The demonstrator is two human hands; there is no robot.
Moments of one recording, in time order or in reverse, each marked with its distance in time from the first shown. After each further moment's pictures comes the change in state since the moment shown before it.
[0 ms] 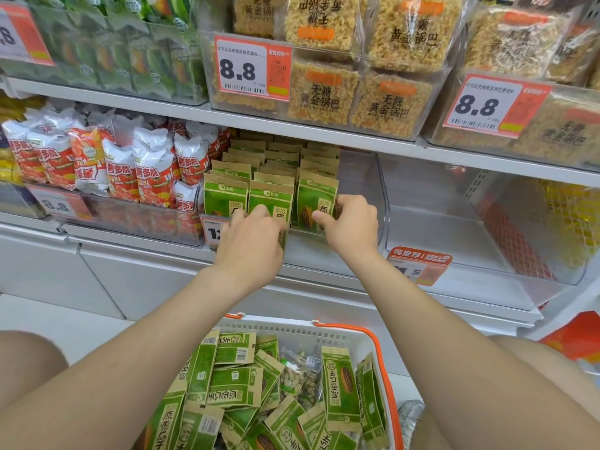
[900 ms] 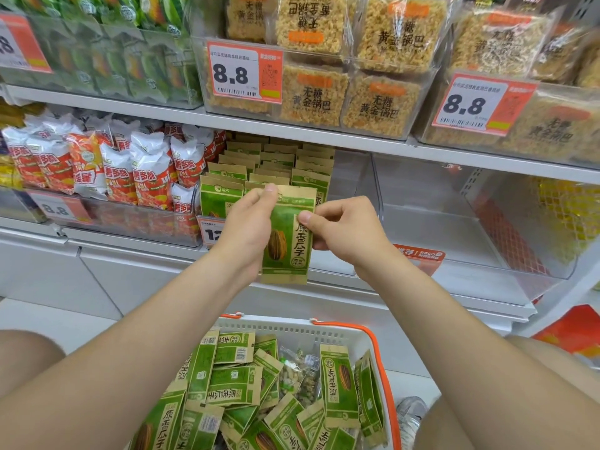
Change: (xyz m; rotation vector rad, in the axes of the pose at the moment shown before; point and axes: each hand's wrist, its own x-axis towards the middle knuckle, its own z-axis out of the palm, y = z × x) left_hand 0.006 0.024 -0.017 -1.506 0.070 -0.425; right_hand -0.042 -0.032 -0.051 0.427 -0.317 0.038
